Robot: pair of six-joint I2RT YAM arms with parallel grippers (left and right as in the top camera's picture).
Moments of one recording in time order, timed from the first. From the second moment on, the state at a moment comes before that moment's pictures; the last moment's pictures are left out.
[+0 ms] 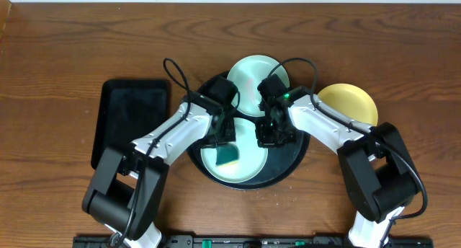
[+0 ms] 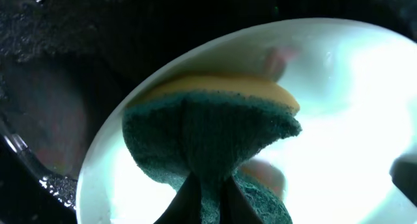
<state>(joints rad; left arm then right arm) -0.50 1.79 1.10 -0.78 0.14 -0.58 0.53 1.94 1.22 -0.81 -0.28 0.44</state>
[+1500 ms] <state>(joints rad) -0.61 1.83 1.19 -0.78 0.17 -0.36 0.53 1.94 1.22 -0.81 -0.29 0.44</state>
